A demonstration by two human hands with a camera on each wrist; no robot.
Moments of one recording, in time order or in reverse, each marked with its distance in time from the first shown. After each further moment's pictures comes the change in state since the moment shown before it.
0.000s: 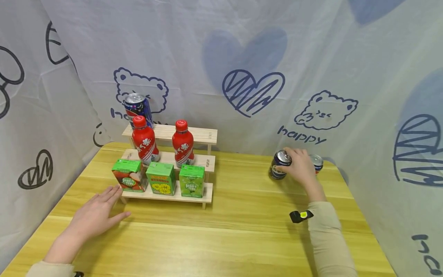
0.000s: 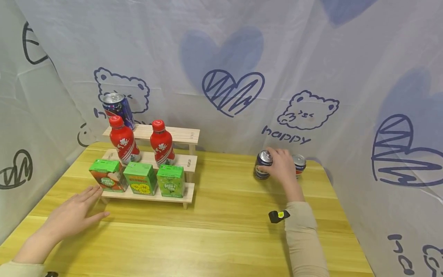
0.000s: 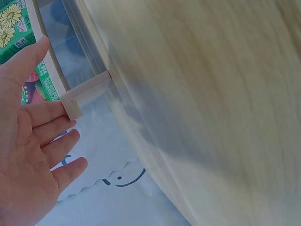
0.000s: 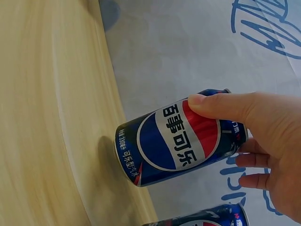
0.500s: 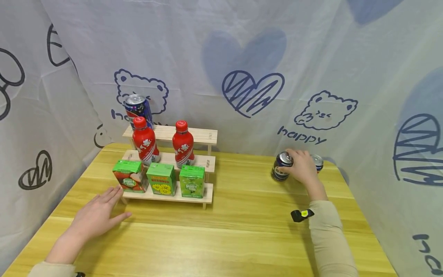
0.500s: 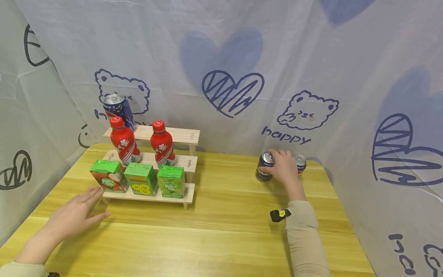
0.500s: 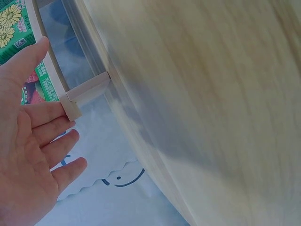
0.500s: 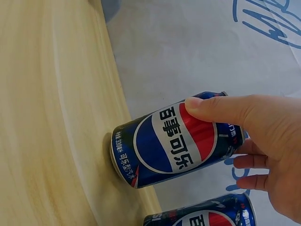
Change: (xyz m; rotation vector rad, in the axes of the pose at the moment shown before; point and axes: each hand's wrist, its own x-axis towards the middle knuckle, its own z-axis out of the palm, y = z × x) left_hand 0.001 0.002 -0.001 0.010 -0.009 -0.004; right_hand 0.001 0.008 0.001 -0.008 -0.037 0.022
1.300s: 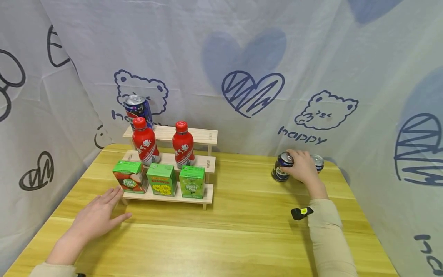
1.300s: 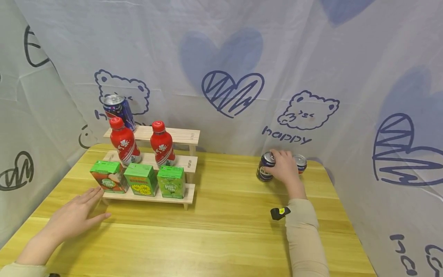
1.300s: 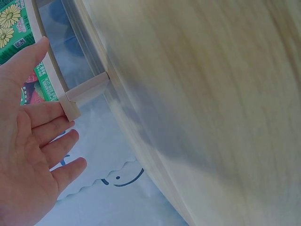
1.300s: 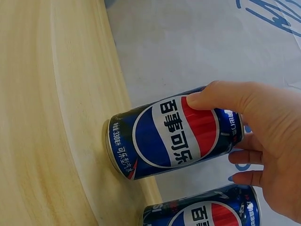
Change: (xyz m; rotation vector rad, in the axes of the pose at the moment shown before) left_hand 0.000 -0.001 0.003 -0.005 0.024 0.007; right_hand 0.006 0.009 0.007 -0.012 -0.044 0.015
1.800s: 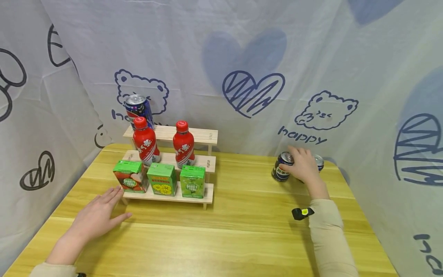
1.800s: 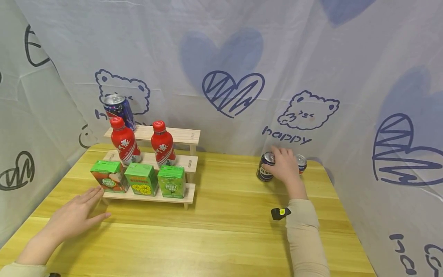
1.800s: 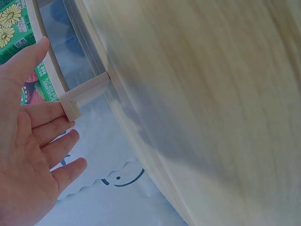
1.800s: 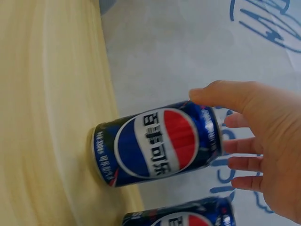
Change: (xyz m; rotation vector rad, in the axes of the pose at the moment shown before) left_hand -0.001 0.000 -0.001 -0.009 0.004 -0.001; right_hand -0.004 -0.011 -0.011 -0.009 0.025 -0.013
